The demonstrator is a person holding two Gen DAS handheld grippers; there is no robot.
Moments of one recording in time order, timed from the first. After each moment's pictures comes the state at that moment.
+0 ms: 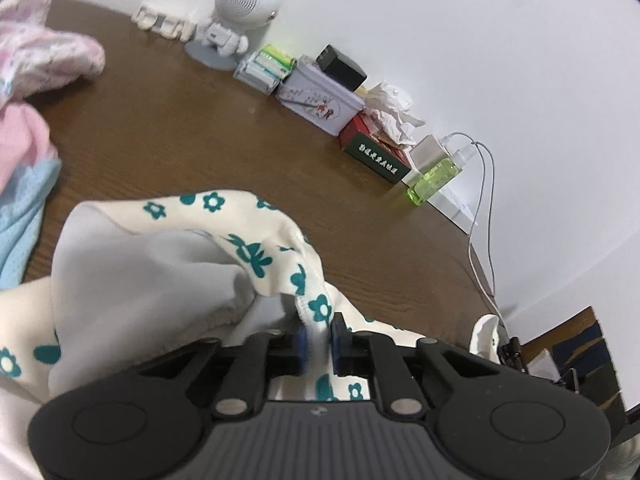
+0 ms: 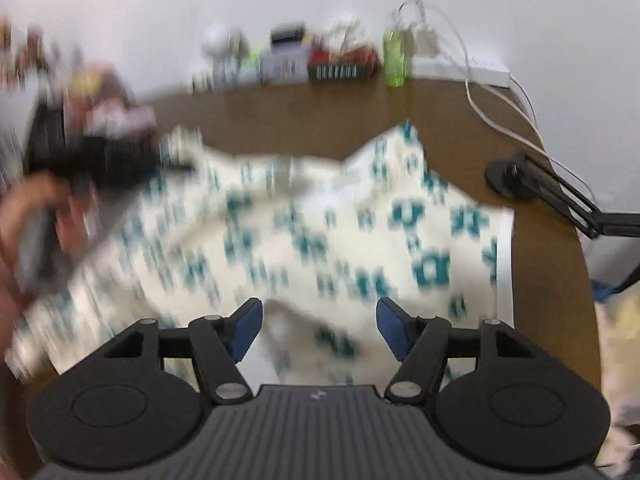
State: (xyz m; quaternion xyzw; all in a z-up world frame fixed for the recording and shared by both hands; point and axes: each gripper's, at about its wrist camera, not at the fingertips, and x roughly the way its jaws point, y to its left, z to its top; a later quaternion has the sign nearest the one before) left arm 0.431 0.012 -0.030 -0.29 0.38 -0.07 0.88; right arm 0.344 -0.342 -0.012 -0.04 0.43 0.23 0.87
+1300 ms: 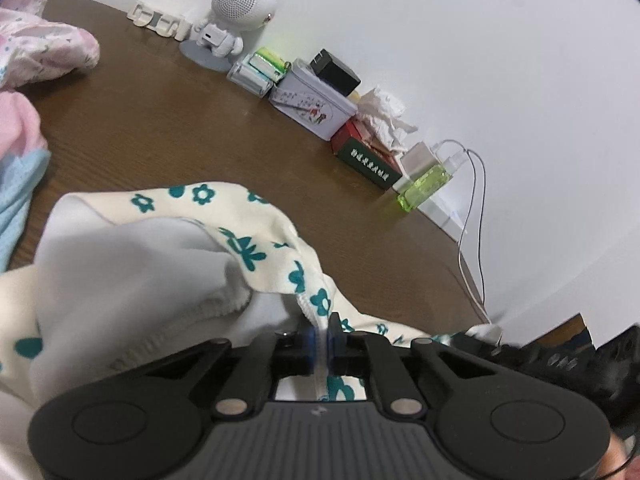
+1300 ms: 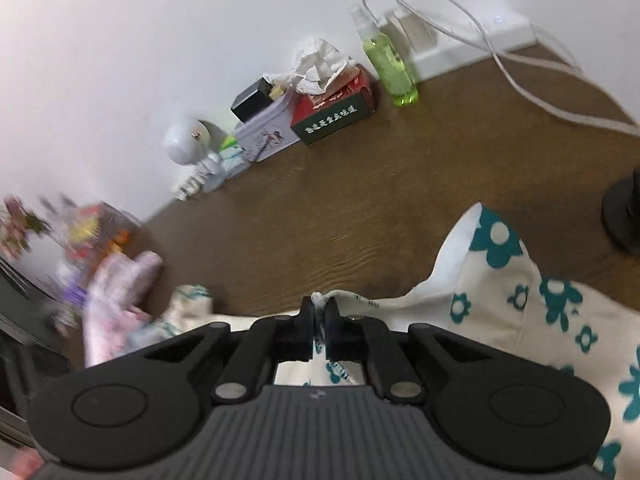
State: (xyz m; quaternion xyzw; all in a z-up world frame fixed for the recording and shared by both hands) left arm 0.437 0.017 -0.041 -0.32 0.36 -0.08 0.87; right arm 0.489 -0.309 -0.021 0.20 0.42 0.24 0.85
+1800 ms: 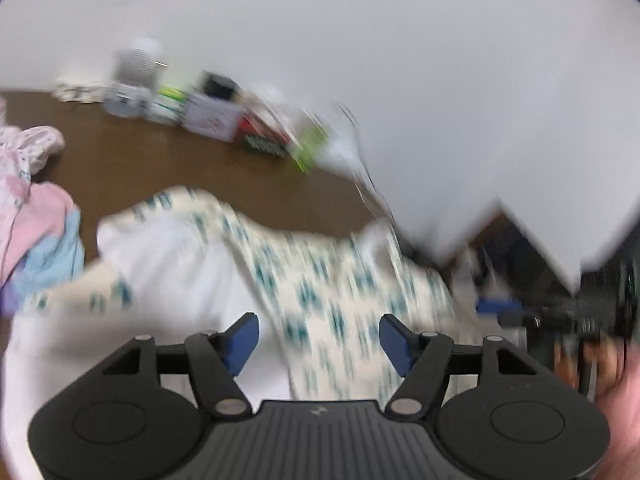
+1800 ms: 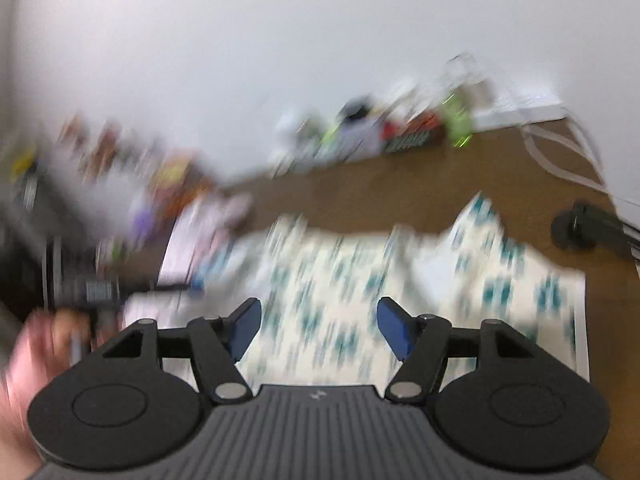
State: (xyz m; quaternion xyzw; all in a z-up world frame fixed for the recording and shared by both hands) left arm 0.285 0.039 0.037 -0.15 0.38 -0.27 0.87; right arm 0.305 -0.365 0.055 0.09 0.38 0.37 0.84
